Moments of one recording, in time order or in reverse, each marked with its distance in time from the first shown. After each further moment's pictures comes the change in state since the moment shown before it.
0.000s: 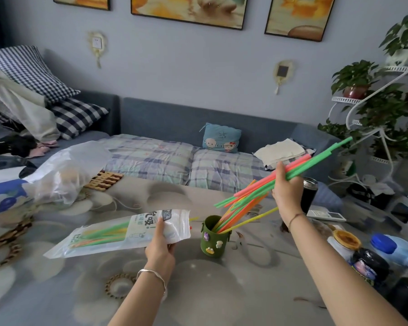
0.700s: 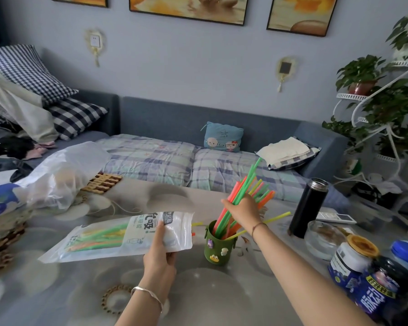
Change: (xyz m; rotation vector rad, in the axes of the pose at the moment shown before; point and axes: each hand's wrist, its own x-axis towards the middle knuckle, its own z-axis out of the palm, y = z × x) left_hand 0.029 -0.005 -0.011 0.020 -0.134 0.036; right_hand -0.033 0.060 0.078 -0.482 -0.539 0.028
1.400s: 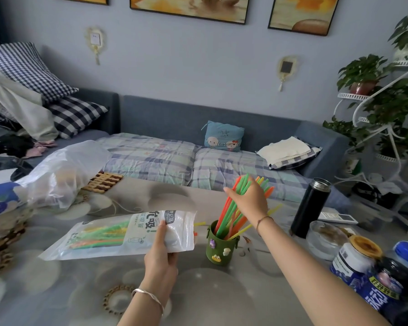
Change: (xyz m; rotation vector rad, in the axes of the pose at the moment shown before) left_hand -0.017 0.009 0.004 0.022 -0.039 0.013; right_hand 0.007 -0.015 -0.012 -0.007 0.167 -0.074
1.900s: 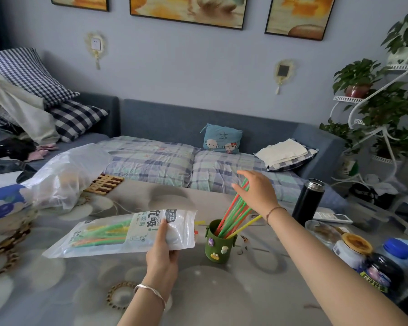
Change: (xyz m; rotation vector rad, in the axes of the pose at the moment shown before) left_hand -0.014 0.004 0.005 -0.023 0.028 -0.017; right_hand 0.011 -0.003 -0.040 -0.404 -0.037 -0.354
